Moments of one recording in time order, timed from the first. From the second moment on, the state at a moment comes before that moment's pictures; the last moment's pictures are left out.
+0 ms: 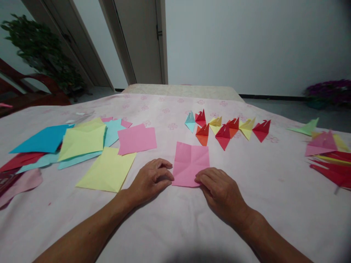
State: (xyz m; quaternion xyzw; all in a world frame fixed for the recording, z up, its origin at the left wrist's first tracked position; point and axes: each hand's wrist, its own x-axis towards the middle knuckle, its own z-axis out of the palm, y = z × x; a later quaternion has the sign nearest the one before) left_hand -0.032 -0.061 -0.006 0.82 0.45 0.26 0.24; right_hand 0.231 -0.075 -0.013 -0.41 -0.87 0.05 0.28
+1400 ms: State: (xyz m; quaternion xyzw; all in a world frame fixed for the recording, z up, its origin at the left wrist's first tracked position) left_hand -0.031 -0.054 -0.014 0.68 0.53 0.33 0.38; right_hand 0.232 -0.080 -0.005 -0.34 -0.88 -0.01 0.34
